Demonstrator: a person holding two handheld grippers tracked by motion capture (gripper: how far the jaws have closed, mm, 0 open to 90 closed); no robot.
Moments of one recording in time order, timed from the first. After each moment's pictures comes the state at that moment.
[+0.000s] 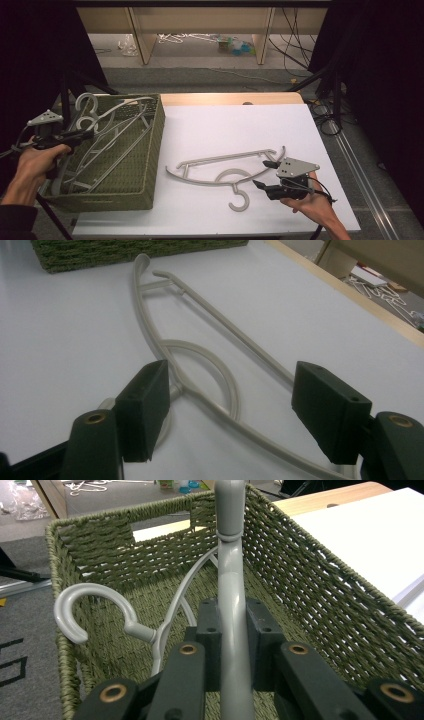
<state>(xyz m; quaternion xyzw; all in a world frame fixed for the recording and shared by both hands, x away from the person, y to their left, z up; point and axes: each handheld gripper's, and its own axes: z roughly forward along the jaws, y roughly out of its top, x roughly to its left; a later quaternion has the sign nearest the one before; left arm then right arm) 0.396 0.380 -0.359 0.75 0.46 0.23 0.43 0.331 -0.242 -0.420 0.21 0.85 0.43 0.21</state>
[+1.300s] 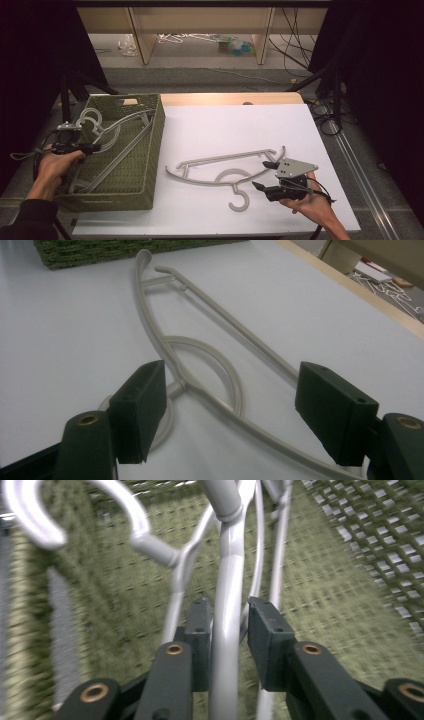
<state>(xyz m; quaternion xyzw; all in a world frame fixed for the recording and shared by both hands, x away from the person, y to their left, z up) 0.418 0.380 -0.414 0.77 0.51 0.22 0.32 0.331 -0.241 -0.423 0.21 0.86 0.43 0.20</state>
